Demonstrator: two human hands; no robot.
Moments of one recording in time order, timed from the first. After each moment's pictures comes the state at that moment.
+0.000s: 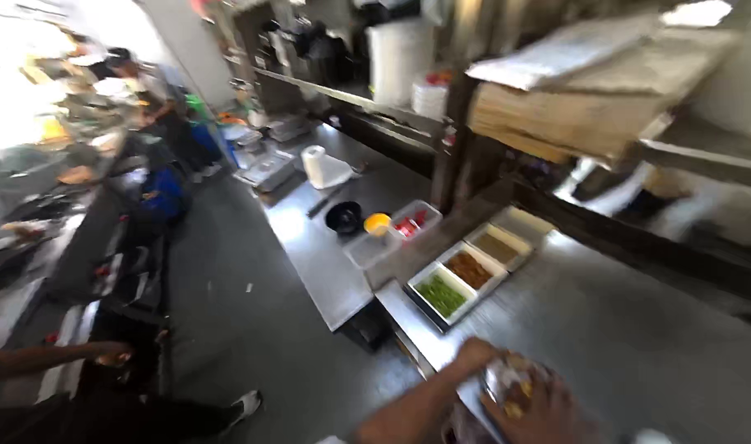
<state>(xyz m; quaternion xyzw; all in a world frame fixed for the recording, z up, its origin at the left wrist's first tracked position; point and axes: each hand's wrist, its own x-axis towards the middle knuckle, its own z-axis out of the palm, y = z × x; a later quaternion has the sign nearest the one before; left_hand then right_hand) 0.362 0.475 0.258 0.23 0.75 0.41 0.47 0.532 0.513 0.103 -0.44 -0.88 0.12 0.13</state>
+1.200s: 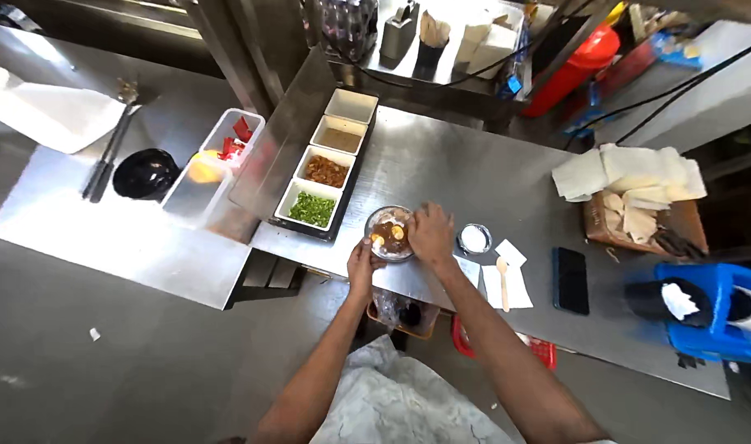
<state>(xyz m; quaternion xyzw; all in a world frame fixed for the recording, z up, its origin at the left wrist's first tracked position) 0.423 0.441 0.182 0.06 0.63 0.60 0.49 0.522 0.570 0.164 -0.52 -0.84 0.13 0.08</state>
